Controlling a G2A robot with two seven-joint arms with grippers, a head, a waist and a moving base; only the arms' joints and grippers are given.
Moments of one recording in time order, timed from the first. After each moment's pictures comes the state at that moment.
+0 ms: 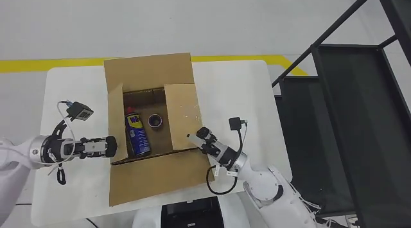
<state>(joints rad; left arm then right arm) 1.37 -0.65 -1.39 -1.58 -0.81 -0.37 -1.45 -1.73 -1.35 1.22 -1.83 -0.32 -0.37 0.36</state>
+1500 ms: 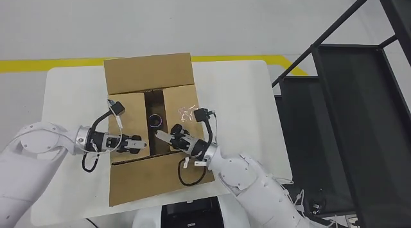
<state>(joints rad) 1.11 -0.74 -1.07 -1.49 -0.48 -0.32 -1.36 -1.47 -1.39 0.98 -1.69 -0.35 -0.19 0.33</state>
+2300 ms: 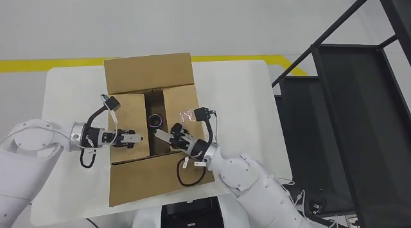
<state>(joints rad) 1.12 -0.74 -1.14 -1.50 -0.53 -0.32 -1.35 -1.50 -1.37 0.98 -1.75 -0.34 -0.17 0.33</state>
